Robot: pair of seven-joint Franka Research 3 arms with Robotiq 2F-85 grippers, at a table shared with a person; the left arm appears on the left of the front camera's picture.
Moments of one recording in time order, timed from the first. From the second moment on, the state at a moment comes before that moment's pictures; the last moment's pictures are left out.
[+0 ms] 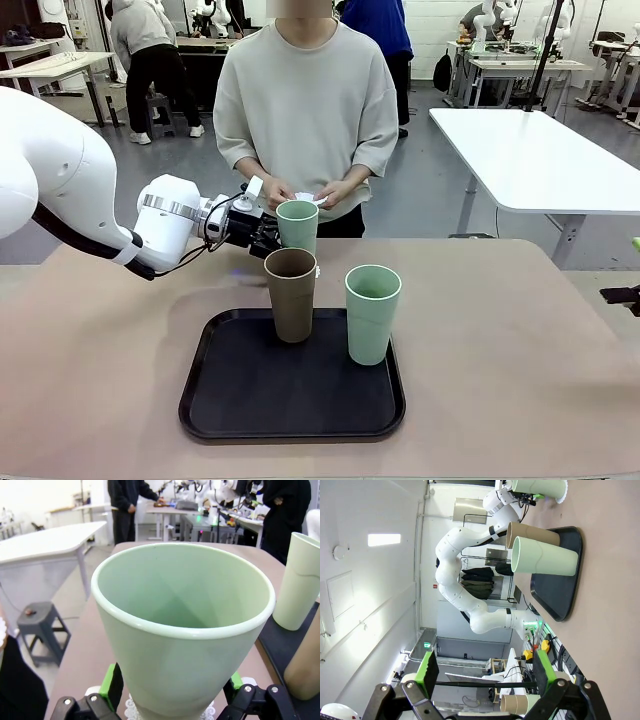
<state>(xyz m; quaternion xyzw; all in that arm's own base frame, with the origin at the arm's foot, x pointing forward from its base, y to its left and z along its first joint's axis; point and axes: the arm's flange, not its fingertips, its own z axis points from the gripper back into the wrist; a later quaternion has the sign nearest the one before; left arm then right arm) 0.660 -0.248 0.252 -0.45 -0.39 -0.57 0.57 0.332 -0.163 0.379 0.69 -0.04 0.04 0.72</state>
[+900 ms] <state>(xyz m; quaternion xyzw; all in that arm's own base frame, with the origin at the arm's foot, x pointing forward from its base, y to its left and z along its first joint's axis) 0.660 -0.241 0.251 -0.44 -0.37 -0.59 0.57 0.332 -0.163 0.379 0.69 -0.04 0.04 0.72</state>
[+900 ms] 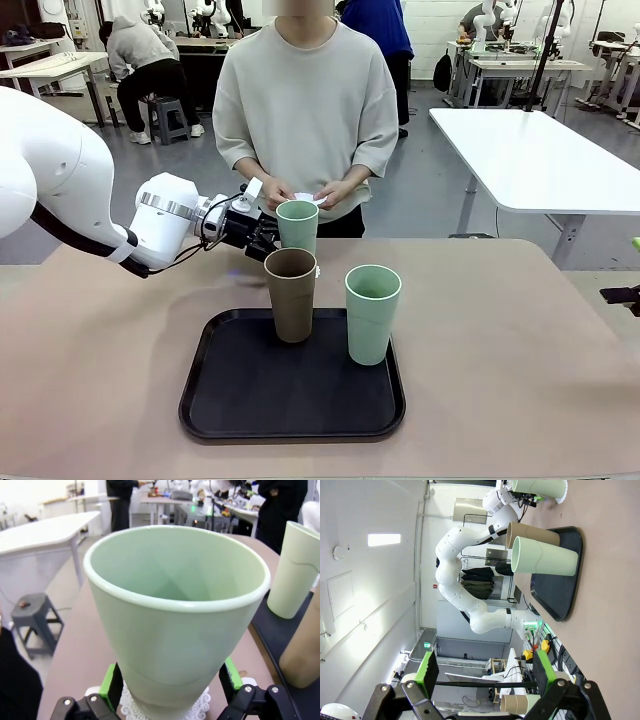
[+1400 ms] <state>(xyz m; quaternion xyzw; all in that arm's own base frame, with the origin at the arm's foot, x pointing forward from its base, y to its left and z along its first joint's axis) 0.660 -0.233 0.257 -0.42 -0.33 -0.62 0.57 0.332 -0.163 0.379 0.69 -0.04 0.04 0.72</state>
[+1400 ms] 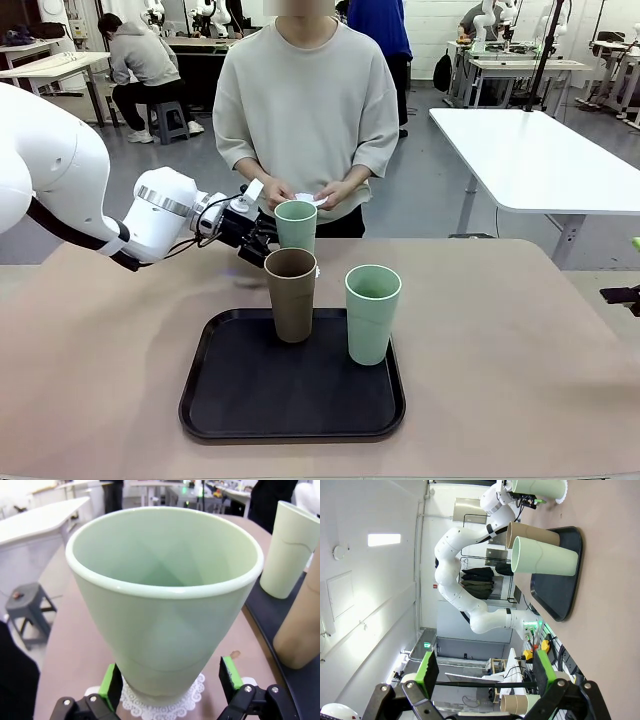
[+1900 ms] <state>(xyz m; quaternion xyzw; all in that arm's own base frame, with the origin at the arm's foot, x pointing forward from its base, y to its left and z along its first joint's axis) 0.664 -0.221 0.267 -0.38 -0.32 -0.63 0.59 0.332 -0.163 0.379 0.69 -0.04 0.04 0.72</state>
